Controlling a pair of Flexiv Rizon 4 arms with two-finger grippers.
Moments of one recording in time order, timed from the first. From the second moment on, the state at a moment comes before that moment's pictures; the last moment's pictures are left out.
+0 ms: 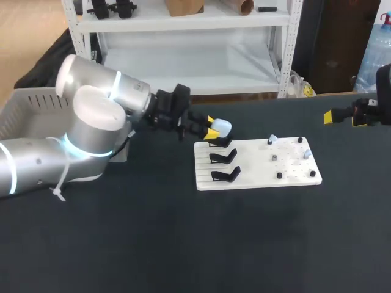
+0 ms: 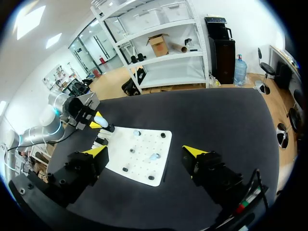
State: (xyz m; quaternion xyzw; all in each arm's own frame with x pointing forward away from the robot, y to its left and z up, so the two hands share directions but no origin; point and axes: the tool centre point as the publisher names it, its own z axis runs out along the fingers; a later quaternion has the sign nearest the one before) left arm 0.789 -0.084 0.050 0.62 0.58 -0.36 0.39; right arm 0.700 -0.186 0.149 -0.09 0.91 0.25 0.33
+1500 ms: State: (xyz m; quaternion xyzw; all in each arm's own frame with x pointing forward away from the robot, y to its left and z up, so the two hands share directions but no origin) left arm 0.689 -0.080 0.151 0.60 0.51 -0.39 0.48; right arm 0.701 -0.186 0.149 -0.09 0.91 0.25 0.33
